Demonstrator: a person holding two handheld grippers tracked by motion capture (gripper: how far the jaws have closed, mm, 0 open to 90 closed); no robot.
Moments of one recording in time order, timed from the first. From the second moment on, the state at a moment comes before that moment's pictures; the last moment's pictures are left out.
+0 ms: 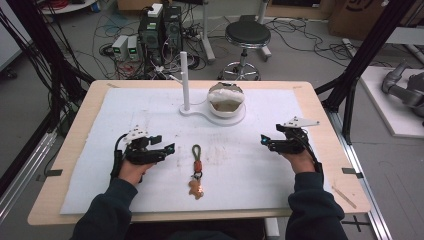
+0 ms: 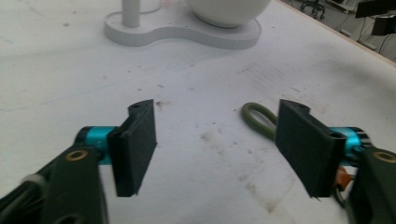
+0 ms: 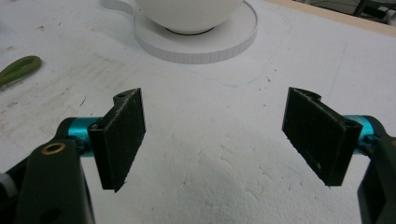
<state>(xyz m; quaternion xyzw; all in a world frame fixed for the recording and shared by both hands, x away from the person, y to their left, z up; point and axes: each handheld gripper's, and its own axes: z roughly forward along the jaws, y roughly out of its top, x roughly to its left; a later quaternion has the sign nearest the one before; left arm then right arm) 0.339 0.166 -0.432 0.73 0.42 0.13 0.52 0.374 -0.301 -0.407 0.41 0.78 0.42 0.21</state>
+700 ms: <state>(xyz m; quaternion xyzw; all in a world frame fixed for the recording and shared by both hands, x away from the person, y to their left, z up) 0.328 0.083 -0.445 0.79 0.42 0.08 0.44 0.373 -0.302 -0.410 0.40 0.78 0.43 0.20</state>
